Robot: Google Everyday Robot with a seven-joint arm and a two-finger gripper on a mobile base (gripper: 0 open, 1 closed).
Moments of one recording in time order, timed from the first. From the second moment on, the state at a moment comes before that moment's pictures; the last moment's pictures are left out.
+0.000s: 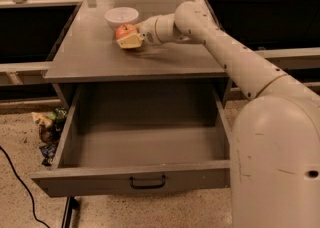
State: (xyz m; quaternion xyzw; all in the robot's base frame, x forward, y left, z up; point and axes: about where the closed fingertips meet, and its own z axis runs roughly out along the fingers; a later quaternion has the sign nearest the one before) arm 0.823 0.094 0.858 -0.44 0.70 0.25 0.51
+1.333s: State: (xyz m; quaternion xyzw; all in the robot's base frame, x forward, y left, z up) arm 0.796 0.093 0.896 -0.45 0.68 0.23 0.54
